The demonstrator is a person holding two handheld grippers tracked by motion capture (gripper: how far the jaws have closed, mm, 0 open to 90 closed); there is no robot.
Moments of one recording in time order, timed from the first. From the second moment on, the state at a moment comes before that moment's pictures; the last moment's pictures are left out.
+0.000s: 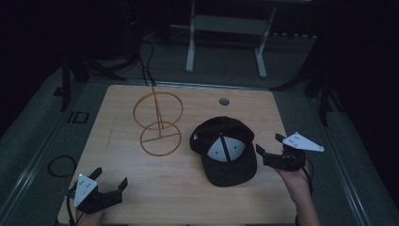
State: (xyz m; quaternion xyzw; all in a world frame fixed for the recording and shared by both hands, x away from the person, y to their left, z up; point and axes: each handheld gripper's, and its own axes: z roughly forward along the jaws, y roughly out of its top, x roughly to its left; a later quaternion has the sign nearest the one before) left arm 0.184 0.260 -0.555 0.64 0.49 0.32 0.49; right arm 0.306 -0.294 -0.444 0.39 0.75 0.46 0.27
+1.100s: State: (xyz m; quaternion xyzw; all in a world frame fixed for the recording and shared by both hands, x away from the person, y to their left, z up) left arm 0.180 0.253 -0.550 0.66 0.49 0.31 0.49; right arm 0.394 -0.224 -0.462 0.35 0.84 0.36 0.23
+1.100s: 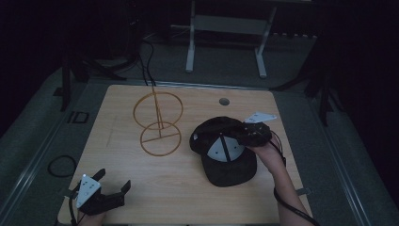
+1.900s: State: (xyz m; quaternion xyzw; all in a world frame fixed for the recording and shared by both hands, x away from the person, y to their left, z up) left arm 0.181 0.252 -0.551 0.66 0.49 0.30 0.48; right arm 0.393 -0.212 -0.451 0.36 0.83 0.34 0.26
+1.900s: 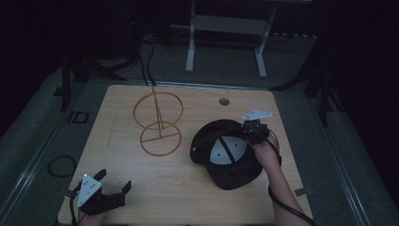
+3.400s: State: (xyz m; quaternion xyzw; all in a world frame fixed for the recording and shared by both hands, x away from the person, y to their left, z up) left arm 0.193 0.139 -0.523 0.73 0.37 0.19 0.55; right arm 0.294 -0.179 -0.351 0.25 0.76 0.51 0.31
